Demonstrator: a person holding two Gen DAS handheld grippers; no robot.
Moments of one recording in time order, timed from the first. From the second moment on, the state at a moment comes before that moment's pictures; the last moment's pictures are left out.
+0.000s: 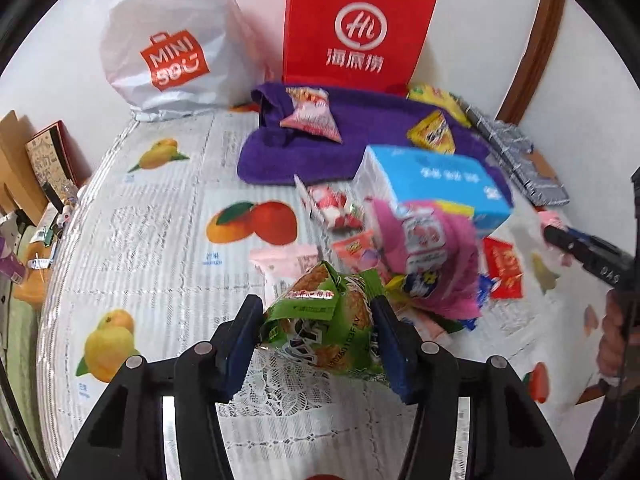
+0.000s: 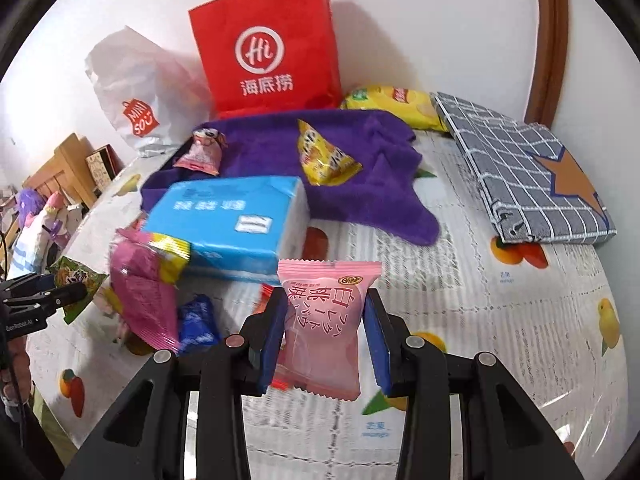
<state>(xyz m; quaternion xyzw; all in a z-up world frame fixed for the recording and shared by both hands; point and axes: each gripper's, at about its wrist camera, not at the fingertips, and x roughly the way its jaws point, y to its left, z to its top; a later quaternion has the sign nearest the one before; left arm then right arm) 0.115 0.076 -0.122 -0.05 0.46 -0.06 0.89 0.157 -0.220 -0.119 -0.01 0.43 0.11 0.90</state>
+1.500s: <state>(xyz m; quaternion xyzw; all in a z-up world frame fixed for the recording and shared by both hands) 0.236 0.036 -0.040 -0.07 0.42 -0.08 0.90 0.252 -0.177 -0.035 -0.01 0.34 0.10 0.93</state>
